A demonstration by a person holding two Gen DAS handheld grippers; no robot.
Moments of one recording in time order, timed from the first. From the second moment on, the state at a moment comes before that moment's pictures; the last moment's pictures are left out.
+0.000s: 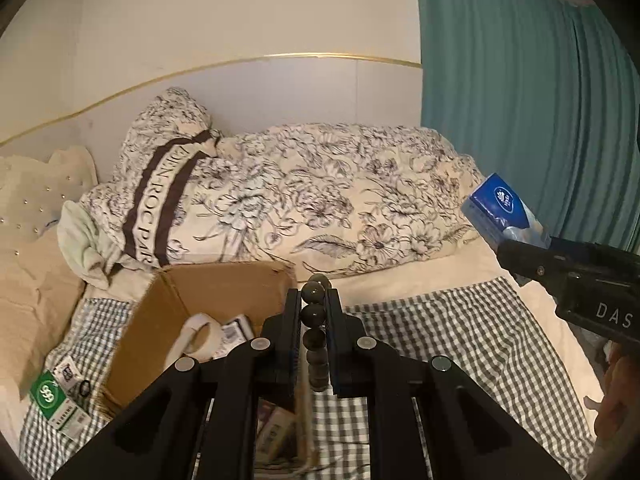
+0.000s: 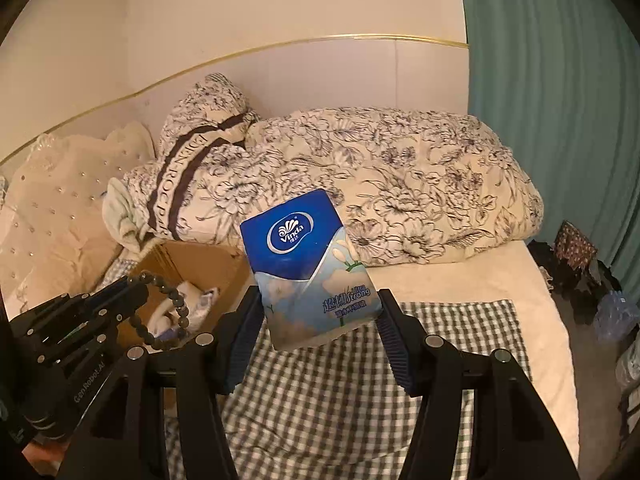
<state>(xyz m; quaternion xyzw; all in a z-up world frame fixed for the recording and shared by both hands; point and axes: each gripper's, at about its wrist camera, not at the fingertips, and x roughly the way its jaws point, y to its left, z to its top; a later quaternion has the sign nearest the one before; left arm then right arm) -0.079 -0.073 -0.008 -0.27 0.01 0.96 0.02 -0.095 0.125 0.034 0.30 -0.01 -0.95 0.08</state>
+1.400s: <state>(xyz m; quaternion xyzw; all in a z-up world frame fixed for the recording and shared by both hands) -0.116 -0.229 -0.044 -0.32 -0.02 0.95 -0.05 -0.142 -0.052 -0.038 0.36 0.06 -0.90 0.22</state>
